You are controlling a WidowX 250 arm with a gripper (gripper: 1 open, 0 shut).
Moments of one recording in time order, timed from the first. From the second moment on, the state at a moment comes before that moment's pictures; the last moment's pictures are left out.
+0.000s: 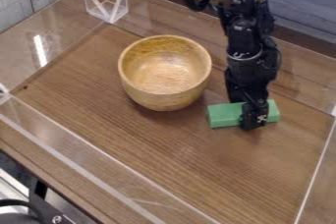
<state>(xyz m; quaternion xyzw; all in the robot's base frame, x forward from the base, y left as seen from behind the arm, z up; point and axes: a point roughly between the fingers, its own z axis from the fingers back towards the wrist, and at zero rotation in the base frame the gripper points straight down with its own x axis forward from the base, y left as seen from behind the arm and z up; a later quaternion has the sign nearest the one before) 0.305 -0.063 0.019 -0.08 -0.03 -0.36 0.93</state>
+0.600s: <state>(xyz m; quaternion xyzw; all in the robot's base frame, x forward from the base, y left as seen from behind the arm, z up) 0.303 -0.093 0.032 -0.09 0.02 -0.29 0.95</state>
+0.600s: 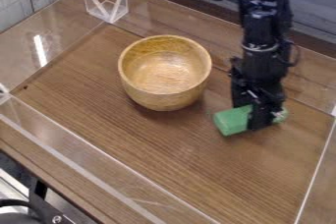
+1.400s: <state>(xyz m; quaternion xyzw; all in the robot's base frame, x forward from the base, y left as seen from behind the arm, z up) 0.307 -0.099 0.020 -0.09 0.06 -0.19 0.98</state>
